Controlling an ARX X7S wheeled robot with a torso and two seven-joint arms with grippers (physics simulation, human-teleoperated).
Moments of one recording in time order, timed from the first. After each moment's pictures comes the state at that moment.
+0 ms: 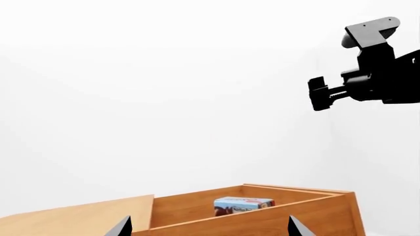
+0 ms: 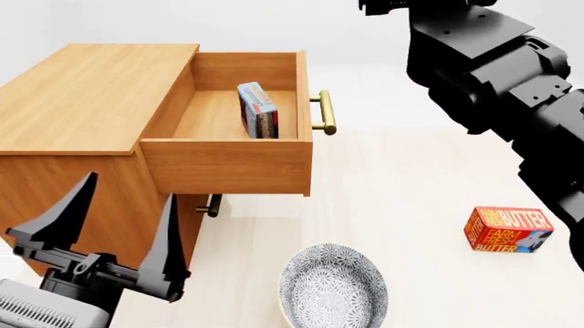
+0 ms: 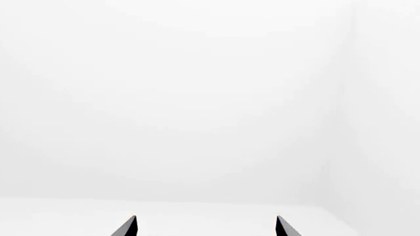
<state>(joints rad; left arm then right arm) -0.70 -1.11 1.42 0.23 -0.38 0.85 -0.95 1.76 0.32 -1.54 0.80 1.36 0.05 0.63</state>
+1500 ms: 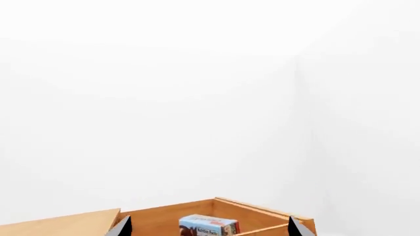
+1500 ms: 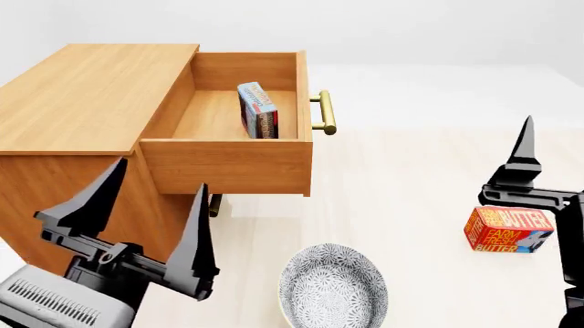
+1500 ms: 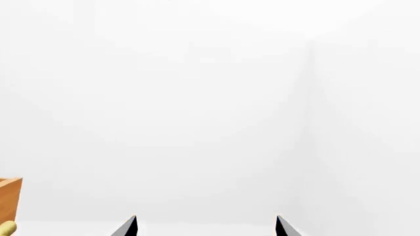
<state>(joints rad) -0.75 -1.07 1.40 0.41 -0.43 0.68 -0.92 1.30 1.39 -1.69 -0.57 0.85 -0.36 1.20</state>
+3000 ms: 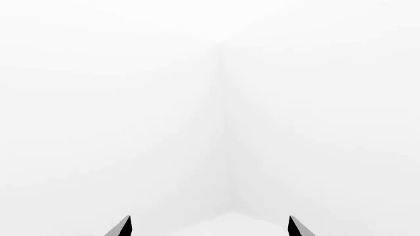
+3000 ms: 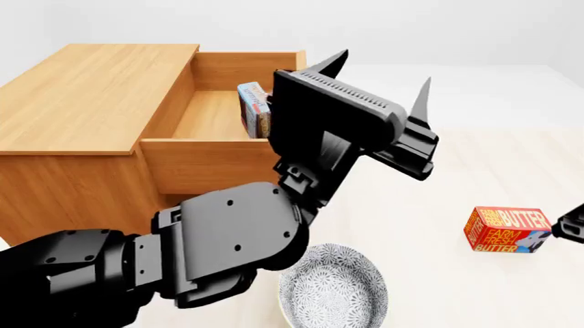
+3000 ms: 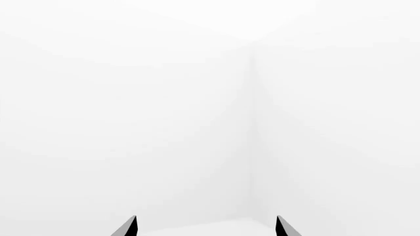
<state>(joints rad) -1.30 -0.30 1.36 0.13 -0.99 0.14 -0.68 1.16 1.57 -1.77 -0.54 0.69 -0.62 1.40</state>
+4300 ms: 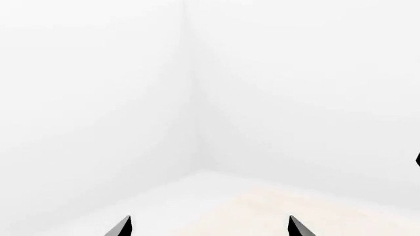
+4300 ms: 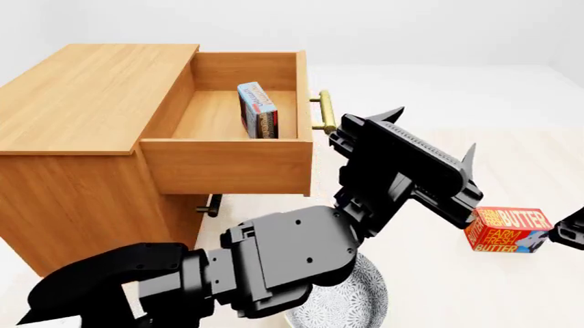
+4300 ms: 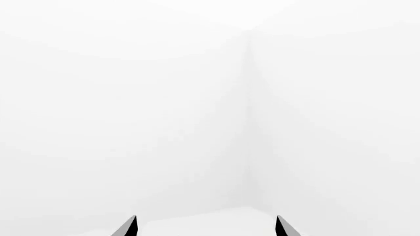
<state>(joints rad) -1.22 -0.08 1.44 -0.14 -0.97 0.13 -0.53 1.11 1.53 -1.78 -0.47 0.70 -0.70 1.41</state>
